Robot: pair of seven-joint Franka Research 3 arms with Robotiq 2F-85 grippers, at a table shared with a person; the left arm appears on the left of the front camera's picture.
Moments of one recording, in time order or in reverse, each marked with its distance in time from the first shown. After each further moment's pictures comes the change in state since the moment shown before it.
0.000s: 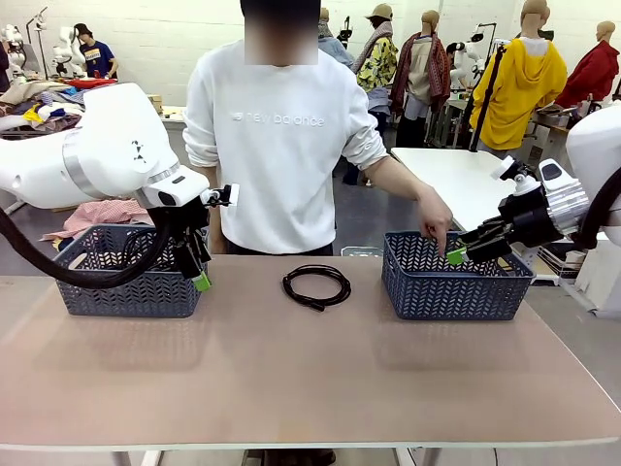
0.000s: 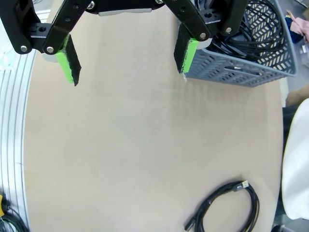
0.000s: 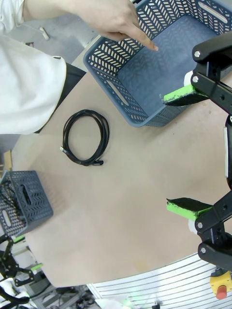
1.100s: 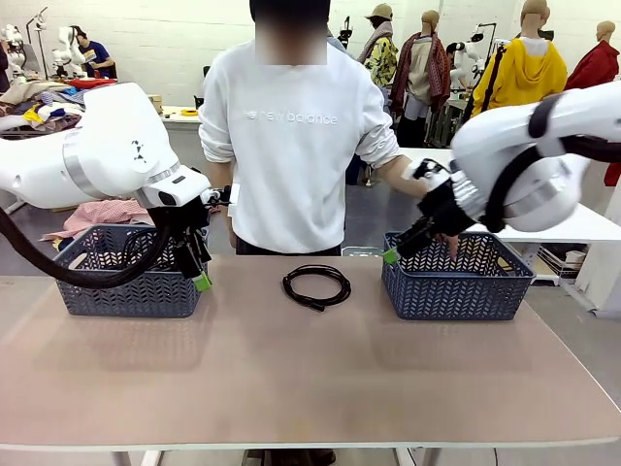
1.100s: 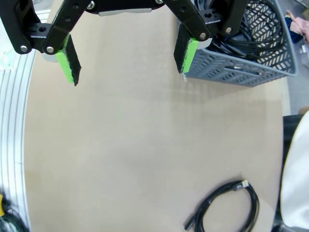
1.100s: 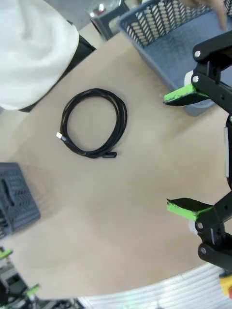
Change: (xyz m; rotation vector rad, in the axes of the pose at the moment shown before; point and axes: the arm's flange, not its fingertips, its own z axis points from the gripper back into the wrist) left arm 0.001 0.000 0.000 0.000 0.000 -0.001; right arm 0.081 0.016 -0.122 0.015 0.201 0.038
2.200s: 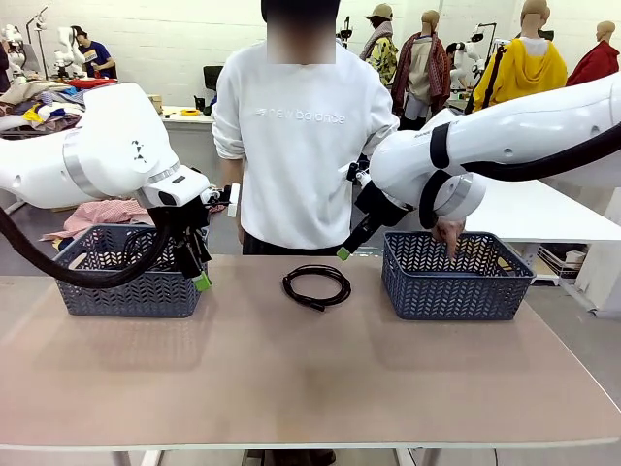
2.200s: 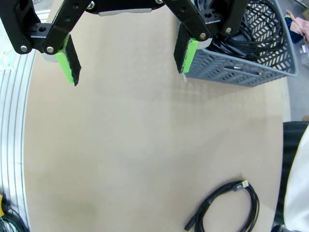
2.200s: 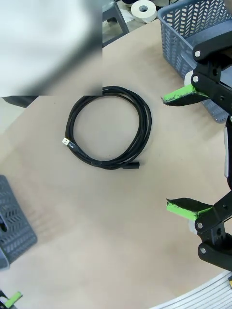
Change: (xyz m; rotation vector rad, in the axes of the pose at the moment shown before) left arm 0.000 0.000 0.000 0.000 0.000 0.000; right arm 0.072 -0.001 -0.074 -0.045 0.154 0.006
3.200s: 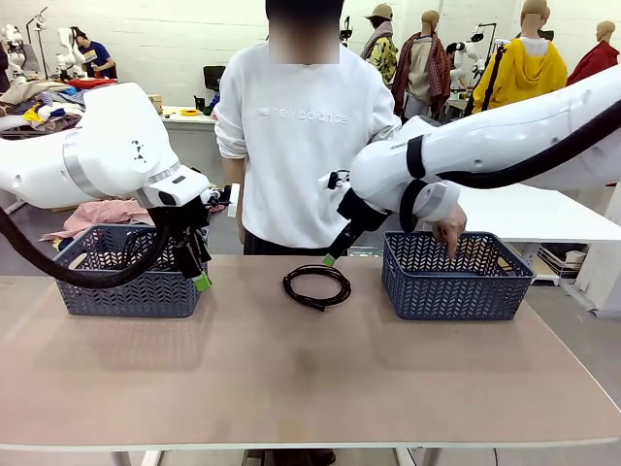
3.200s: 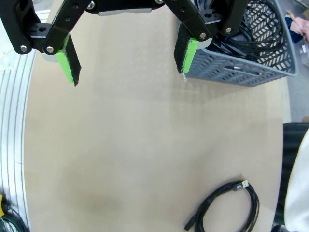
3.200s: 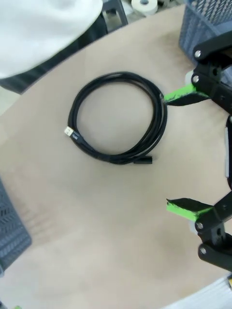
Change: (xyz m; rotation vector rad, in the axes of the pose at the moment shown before) left arm 0.000 0.000 0.000 0.000 0.000 0.000; right arm 0.030 0.001 -0.049 0.048 0.083 0.016
